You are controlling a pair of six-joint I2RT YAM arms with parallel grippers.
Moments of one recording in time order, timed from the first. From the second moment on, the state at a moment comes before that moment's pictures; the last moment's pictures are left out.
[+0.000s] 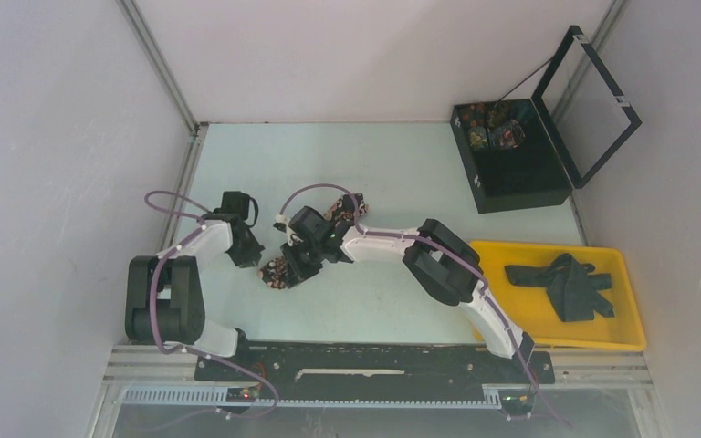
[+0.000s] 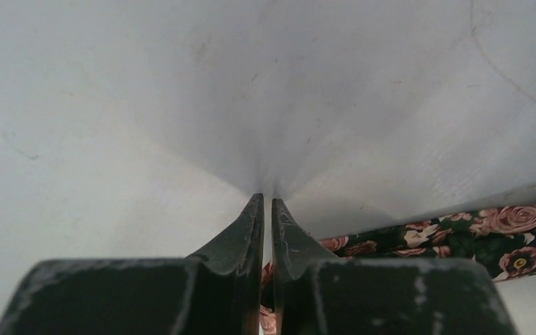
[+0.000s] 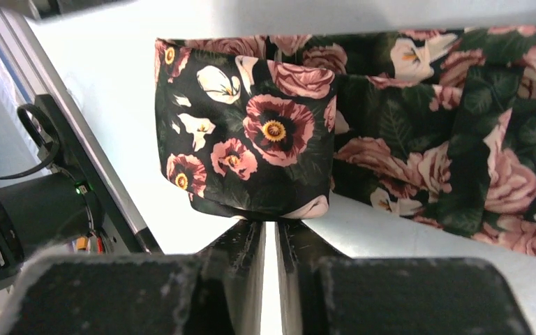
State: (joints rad) left arm -0.01 1.46 0.79 -0.58 -0.17 -0.62; right arm 1.04 2.28 1.65 -0.24 -0.41 0.50
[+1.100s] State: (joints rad) left arm -0.01 1.28 0.63 -0.57 -0.16 -0.71; right arm 1.07 2.31 1.62 -0.06 -0.31 0.77
